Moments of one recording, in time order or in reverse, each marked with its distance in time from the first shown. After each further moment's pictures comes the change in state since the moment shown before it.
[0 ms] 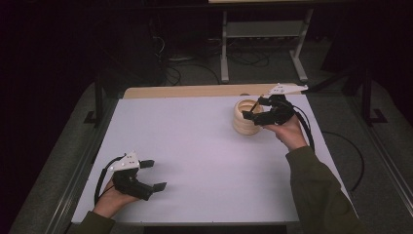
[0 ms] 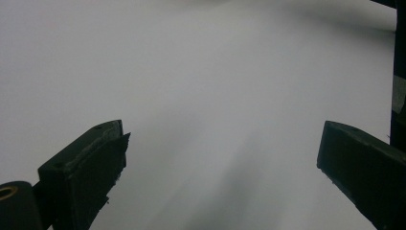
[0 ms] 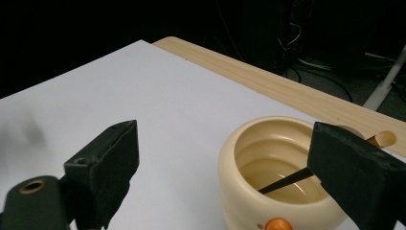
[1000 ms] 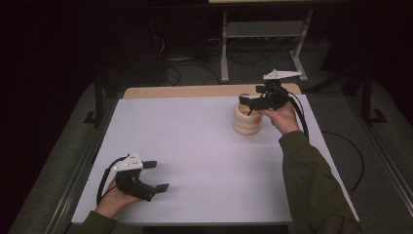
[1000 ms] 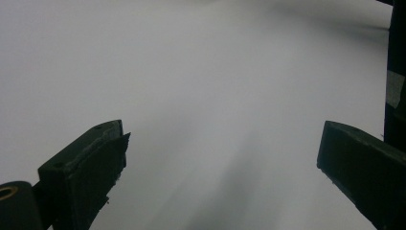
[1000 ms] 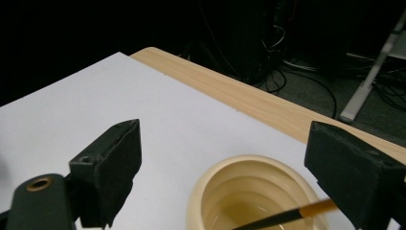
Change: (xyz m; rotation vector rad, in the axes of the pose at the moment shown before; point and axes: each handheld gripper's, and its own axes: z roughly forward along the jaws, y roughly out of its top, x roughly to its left) left arm -0.004 0.003 0.005 0.014 -0.017 0.006; right arm -0.017 0.032 0.022 -0.001 -0.054 0.024
